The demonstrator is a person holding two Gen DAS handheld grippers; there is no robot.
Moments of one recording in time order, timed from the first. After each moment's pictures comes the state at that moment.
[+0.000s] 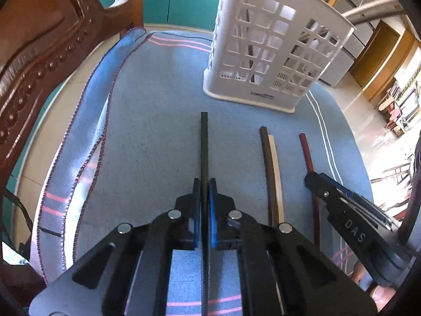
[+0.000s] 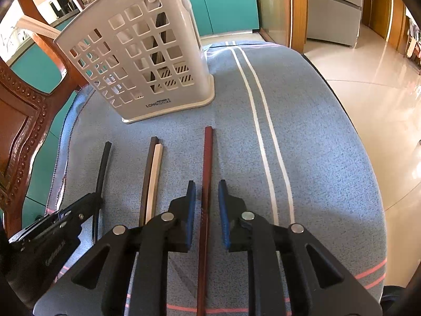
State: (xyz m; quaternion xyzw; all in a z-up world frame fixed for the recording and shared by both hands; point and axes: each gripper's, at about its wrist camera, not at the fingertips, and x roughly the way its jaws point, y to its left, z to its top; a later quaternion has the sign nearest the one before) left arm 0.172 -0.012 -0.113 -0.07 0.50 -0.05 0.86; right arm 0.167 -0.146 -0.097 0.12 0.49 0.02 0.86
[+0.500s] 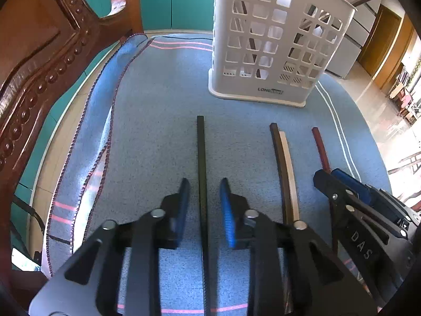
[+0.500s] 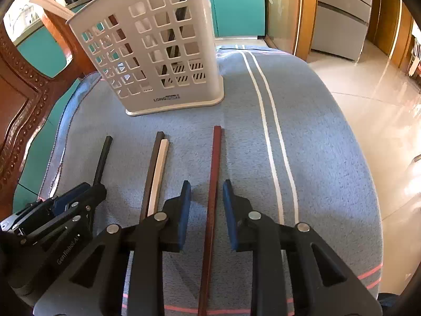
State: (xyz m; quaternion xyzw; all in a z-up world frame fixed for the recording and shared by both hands) left arm 0.172 -0.021 -0.114 -0.02 0.49 -0.02 0.87; right arm 0.168 -0.130 -0.098 0.07 0.49 0.02 0.87
